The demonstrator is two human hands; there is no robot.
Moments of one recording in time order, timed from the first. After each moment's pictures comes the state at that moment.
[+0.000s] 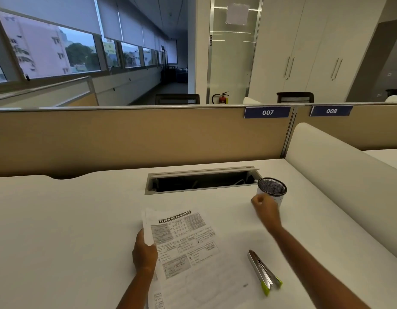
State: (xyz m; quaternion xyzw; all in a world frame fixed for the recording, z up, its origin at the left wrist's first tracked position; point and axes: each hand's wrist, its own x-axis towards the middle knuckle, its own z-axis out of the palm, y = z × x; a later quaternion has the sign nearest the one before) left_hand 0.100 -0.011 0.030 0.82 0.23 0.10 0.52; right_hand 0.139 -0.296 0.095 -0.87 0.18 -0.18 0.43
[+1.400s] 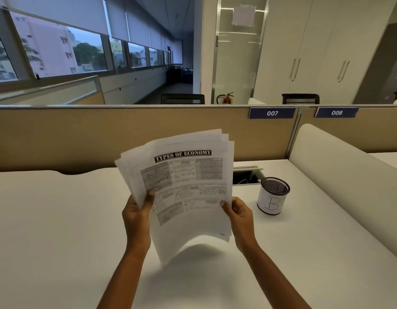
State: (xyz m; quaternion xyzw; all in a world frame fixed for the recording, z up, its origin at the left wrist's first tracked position) left_hand 0.085 -0.001 0.124 0.57 0.00 0.25 0.78; right_hand 0.090 -0.208 0.098 -0.69 0.01 -0.14 0.71
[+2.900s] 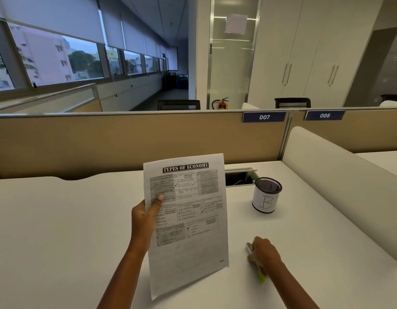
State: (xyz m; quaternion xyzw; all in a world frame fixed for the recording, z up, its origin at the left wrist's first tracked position) left_hand 0.068 -0.004 0.134 0.66 0.00 0.15 0.73; right_hand 0.048 -0.273 0.054 -0.96 0.18 0.12 0.16
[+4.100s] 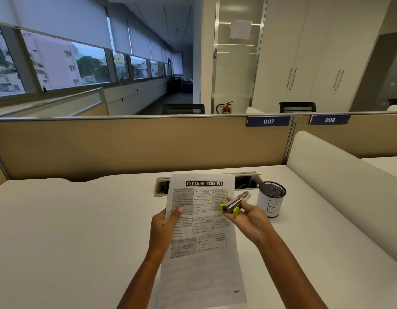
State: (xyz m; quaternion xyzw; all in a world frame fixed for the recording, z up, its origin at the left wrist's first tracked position) left_hand 0.057 -0.026 0.123 0.71 -0.01 0.11 0.70; right_hand 0.075 -0.226 0.148 -0.26 0.15 0.10 0.95
